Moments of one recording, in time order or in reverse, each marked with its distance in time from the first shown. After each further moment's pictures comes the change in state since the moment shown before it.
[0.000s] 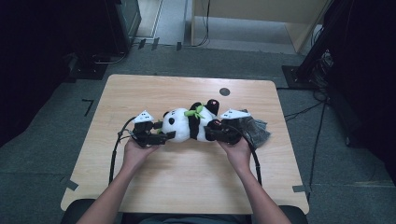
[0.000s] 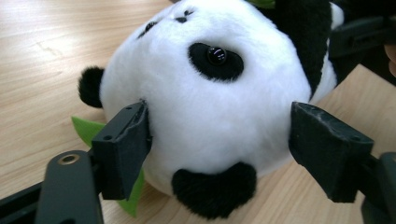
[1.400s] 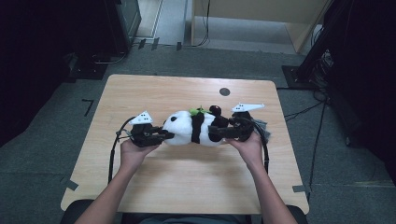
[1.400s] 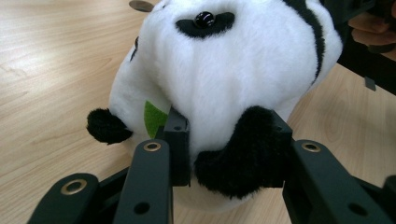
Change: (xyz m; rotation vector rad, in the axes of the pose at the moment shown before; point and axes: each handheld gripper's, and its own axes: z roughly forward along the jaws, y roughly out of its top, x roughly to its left) left arm -0.012 0.009 -0.015 0.025 -0.084 0.069; right arm -0.018 0.014 -0.030 -0.005 0.214 0.032
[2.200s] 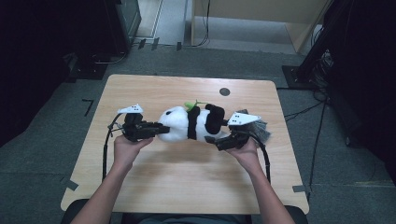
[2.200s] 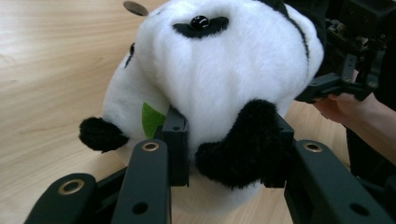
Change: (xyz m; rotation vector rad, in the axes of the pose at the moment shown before) left arm 0.004 0.019 -0.020 -0.010 -0.078 -0.163; right arm 0.009 -0.026 0.016 -0.082 -0.015 -0.261
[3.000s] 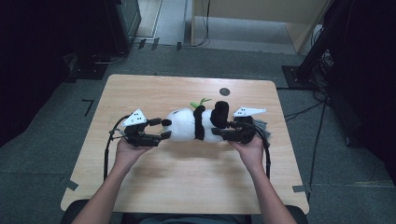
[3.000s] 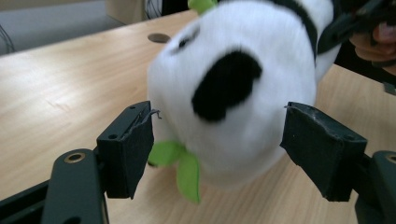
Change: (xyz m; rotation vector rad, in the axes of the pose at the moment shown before) left arm 0.001 -0.021 0.007 -0.070 0.107 0.261; right arm -0.015 0.012 -0.019 0.085 -0.032 0.230
